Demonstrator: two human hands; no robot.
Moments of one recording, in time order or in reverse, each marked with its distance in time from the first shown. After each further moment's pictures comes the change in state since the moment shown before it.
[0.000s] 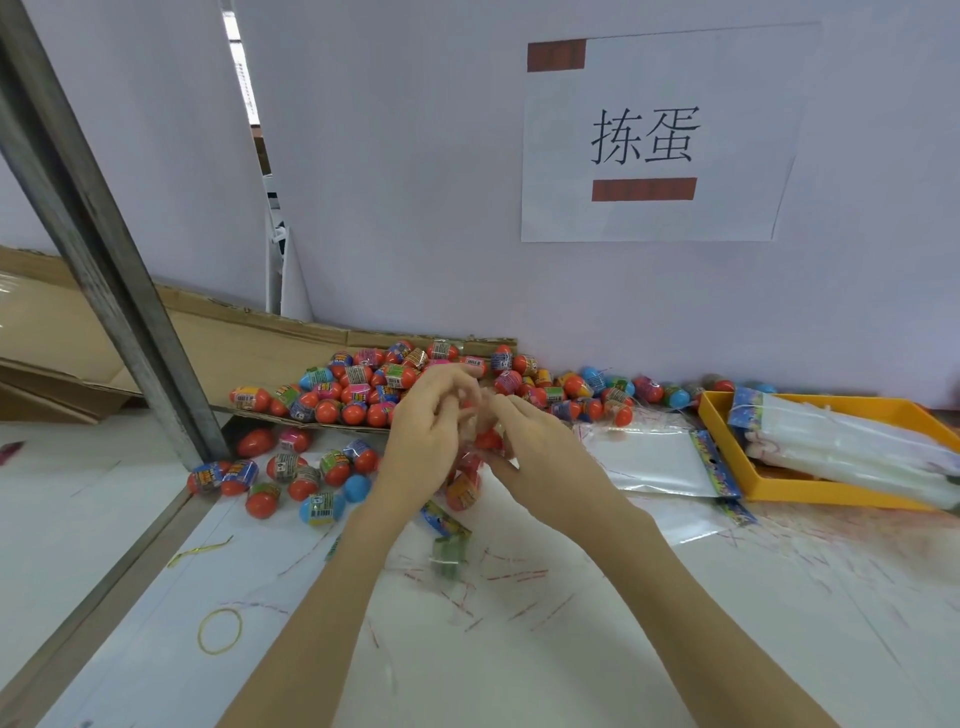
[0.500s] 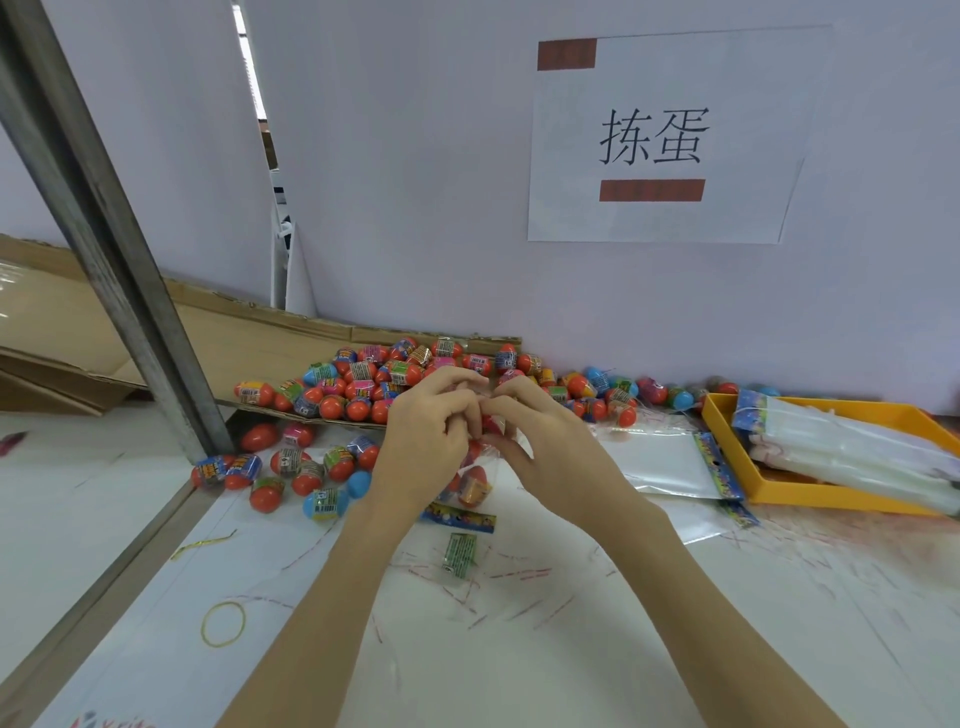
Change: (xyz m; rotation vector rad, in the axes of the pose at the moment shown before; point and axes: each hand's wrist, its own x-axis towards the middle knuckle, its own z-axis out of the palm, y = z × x) left_hand -0.001 -0.001 -0.007 0.419 0.128 0.351; right_hand 0.003 0.003 -0.008 0.017 0.092 -0.144
